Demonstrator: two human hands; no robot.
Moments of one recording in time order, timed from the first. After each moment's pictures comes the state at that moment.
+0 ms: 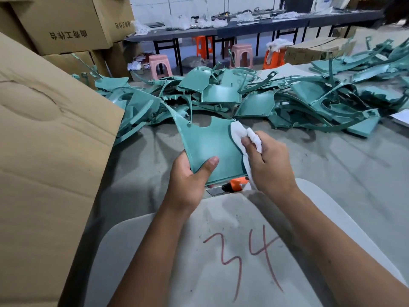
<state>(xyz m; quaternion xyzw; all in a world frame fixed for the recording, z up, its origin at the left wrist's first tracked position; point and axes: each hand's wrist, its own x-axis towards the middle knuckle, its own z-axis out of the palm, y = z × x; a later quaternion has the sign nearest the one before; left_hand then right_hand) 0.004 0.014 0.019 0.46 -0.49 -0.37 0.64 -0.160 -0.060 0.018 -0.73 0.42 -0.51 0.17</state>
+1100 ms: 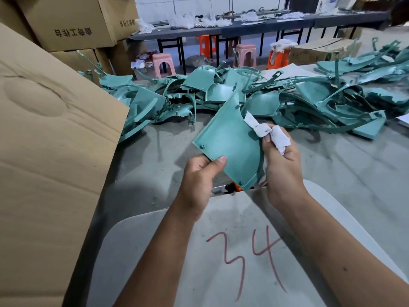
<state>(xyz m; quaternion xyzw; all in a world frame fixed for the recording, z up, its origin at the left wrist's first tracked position) -0.009 0.011 0.018 0.44 -0.44 -0.45 0.64 -0.148 -0.038 0.031 -0.42 0.31 -0.65 0.55</state>
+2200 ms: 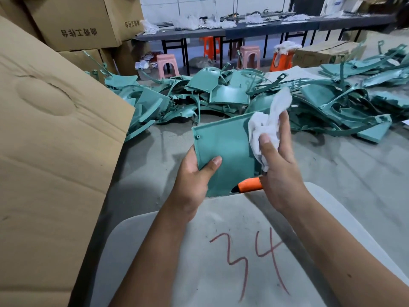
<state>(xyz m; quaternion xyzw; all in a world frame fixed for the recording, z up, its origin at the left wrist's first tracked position) 0.010 0.014 0.016 0.42 -0.45 -0.44 0.65 -0.149 -0.039 0.029 -0.48 0.25 -0.58 0.61</state>
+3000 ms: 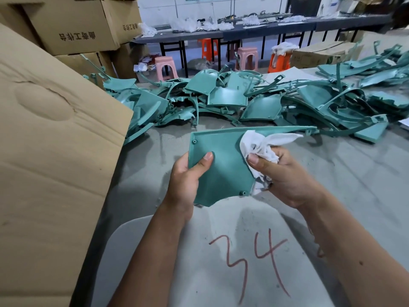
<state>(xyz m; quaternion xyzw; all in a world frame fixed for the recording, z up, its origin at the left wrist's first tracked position) 0.013 0.022 0.026 0.47 -0.35 -0.48 0.65 -0.178 -0.053 0.023 -0.58 0.24 -0.41 0.66</state>
